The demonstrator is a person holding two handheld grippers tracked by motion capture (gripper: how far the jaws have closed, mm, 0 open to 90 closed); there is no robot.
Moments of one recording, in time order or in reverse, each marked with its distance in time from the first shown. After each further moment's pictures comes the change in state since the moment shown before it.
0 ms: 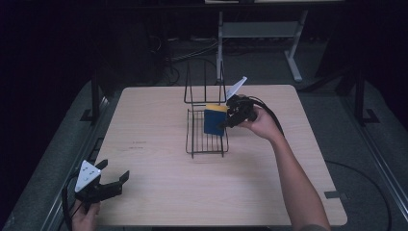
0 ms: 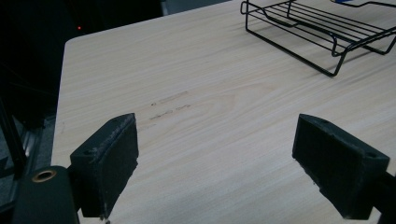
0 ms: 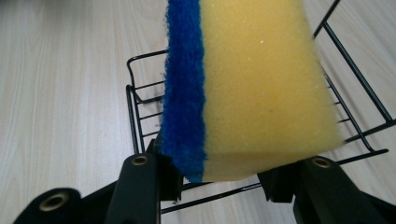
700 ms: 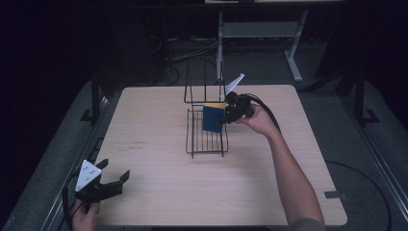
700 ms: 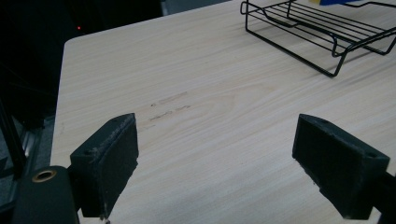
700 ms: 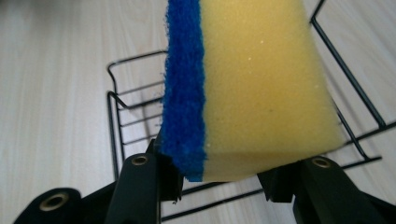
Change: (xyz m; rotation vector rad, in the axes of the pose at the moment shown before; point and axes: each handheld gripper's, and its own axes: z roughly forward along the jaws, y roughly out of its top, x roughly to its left) left arm 0.000 0.001 0.001 -0.001 0.001 0.001; right arm -0.020 0.003 0.011 0.008 0.018 0.019
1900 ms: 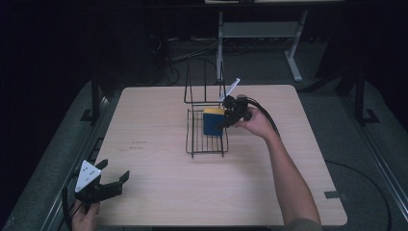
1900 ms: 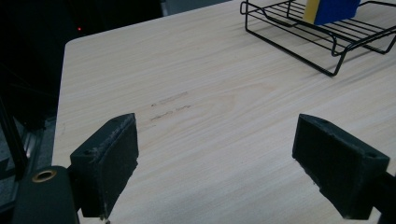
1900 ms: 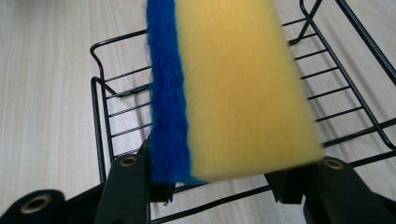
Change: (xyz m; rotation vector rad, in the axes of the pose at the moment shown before) left arm 0.000 0.000 -0.001 -0.001 0.001 0.006; right arm -0.006 -0.007 0.020 0.044 0.013 0.021
